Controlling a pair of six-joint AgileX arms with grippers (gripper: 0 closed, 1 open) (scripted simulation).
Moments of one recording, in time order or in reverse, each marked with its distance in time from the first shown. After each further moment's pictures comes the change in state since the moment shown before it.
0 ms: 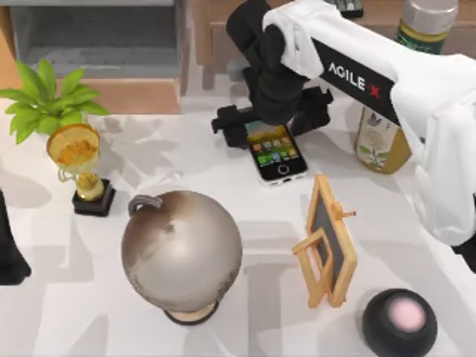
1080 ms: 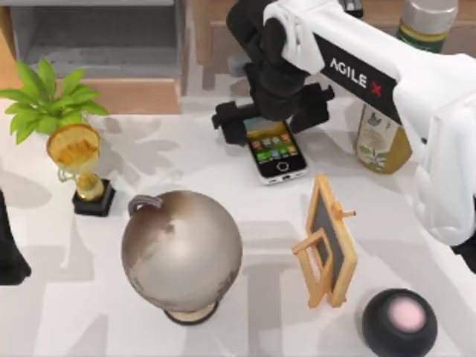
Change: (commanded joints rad) left arm 0.000 0.000 0.000 0.000 0.000 0.000; right arm 0.001 -0.042 0.028 -0.058 0.016 0.000
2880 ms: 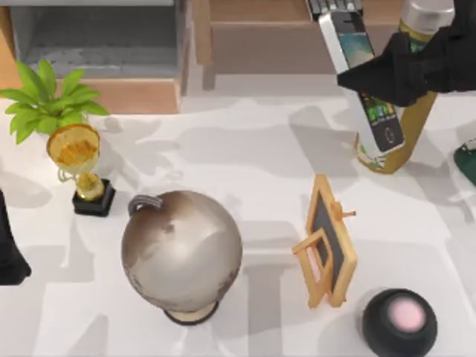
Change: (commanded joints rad) left arm 0.000 0.000 0.000 0.000 0.000 0.000; right arm -0.320 -1.186 -1.291 0.680 -0.813 -0.244
